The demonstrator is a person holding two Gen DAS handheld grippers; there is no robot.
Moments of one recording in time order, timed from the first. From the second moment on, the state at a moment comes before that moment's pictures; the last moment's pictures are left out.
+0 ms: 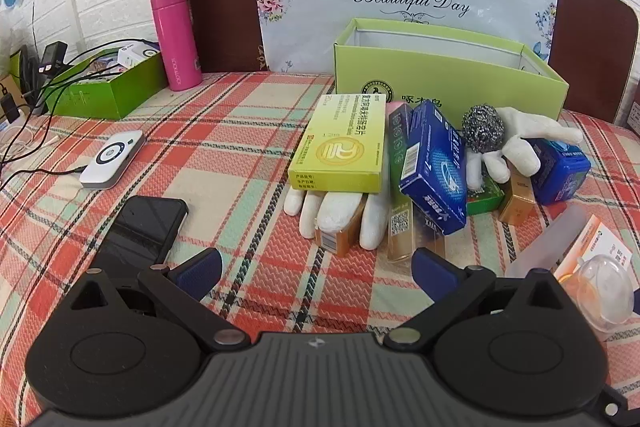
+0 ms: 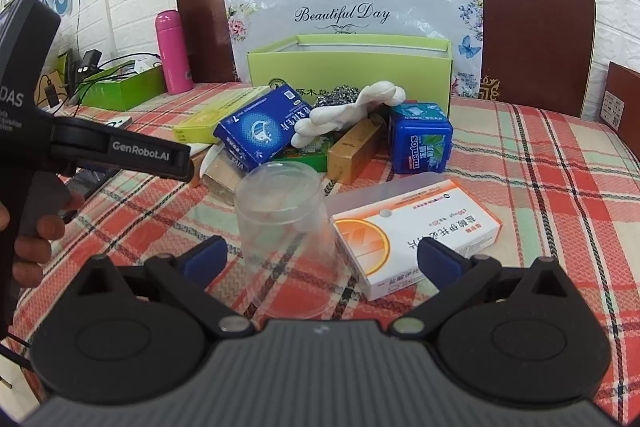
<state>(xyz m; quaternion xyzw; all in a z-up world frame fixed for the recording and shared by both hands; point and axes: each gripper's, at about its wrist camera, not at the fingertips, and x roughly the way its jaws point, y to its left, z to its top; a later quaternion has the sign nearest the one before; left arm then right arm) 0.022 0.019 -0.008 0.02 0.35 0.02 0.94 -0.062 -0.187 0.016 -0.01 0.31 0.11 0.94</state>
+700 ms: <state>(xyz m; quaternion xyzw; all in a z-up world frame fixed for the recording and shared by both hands) 0.122 0.020 -0.002 0.02 0.35 -0.06 0.94 -0.051 -0.174 0.015 -0.02 0.32 0.15 0.94</state>
